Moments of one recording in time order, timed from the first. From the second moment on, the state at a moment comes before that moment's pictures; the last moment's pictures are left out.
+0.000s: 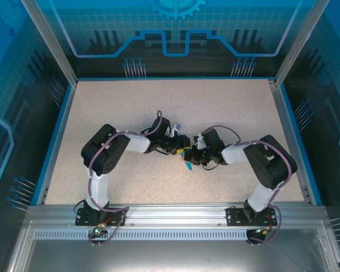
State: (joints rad) left arm -0.56 2.01 1.00 0.28 0.69 -0.98; right arm 0.50 1.72 0.63 0.17 -0.58 0.82
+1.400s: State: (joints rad) left arm -0.49 2.00 0.98 0.29 0.67 -0.88; right arm 0.49 1.72 0.61 0.19 -0.59 0.80
